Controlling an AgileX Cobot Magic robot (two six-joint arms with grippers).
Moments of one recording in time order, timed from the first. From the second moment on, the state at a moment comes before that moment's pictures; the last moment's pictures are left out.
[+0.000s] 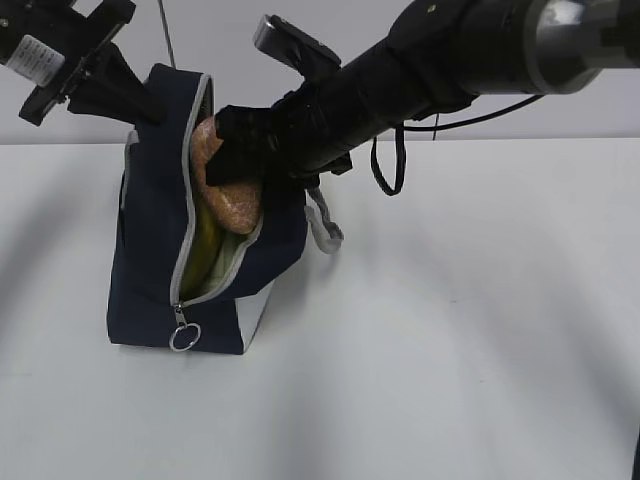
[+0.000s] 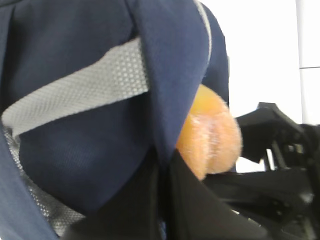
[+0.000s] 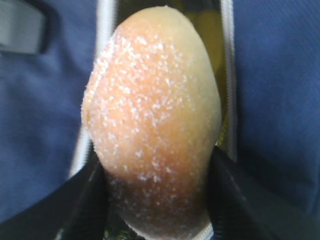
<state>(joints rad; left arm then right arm) -0.03 1.88 -1.66 -0.76 1.22 0.28 0.47 2.04 -1.61 0.94 0.70 -0.58</state>
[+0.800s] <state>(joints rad) -0.03 1.88 -1.66 -0.76 1.22 0.28 0.46 2.05 -1.76 0.74 0.90 -0.62</state>
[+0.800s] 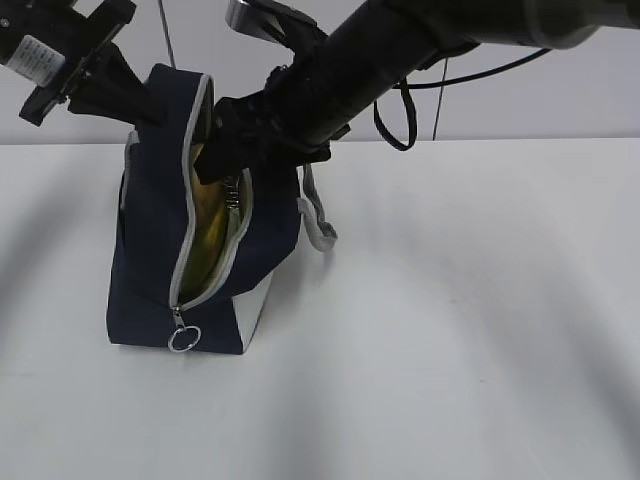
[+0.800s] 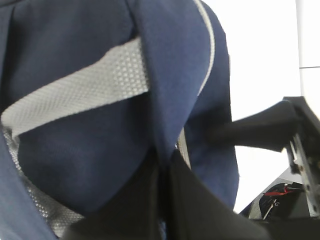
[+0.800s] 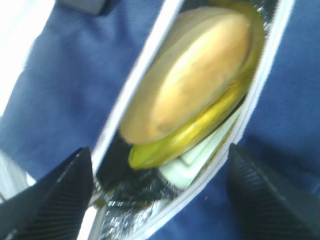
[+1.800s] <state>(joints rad) -0.03 1.88 -1.66 -0.76 1.22 0.28 0.30 2.15 -2.00 0.64 1.23 -0.33</state>
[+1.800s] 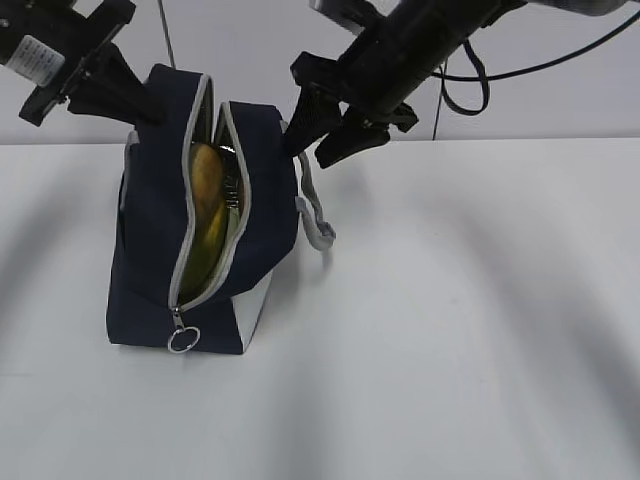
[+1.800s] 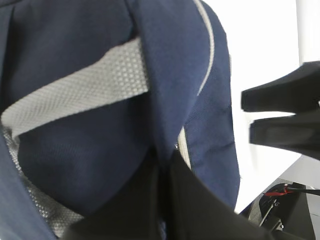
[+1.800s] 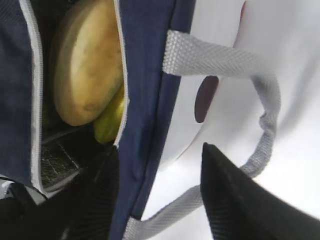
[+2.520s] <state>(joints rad) -0.03 1.88 -1.66 -0.76 1.22 0.28 0.31 2.23 -2.00 0.78 1.21 -0.37</state>
